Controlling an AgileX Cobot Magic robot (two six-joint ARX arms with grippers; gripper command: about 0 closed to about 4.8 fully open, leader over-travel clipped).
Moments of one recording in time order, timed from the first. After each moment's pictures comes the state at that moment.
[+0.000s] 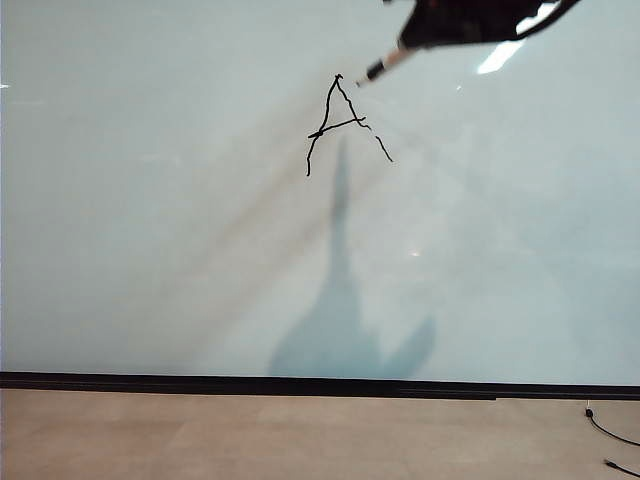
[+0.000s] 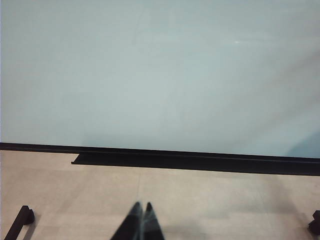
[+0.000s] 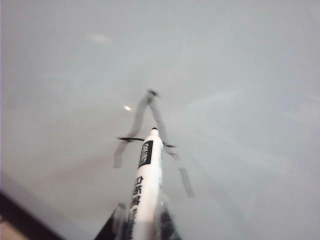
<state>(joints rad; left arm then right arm) 0.00 0.00 0.00 -0.13 0.02 -0.01 0.64 1.16 0.69 0.49 0.16 -0.18</state>
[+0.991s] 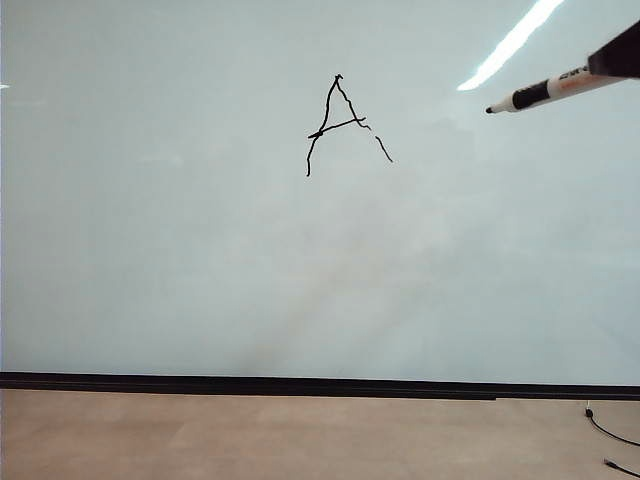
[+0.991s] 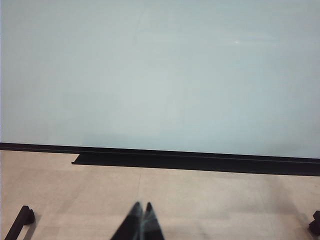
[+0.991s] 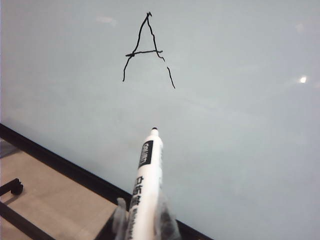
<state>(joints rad) 0.00 0.00 0.00 -0.13 0.02 -0.01 0.72 0.19 0.11 0.13 0.27 -0.17</state>
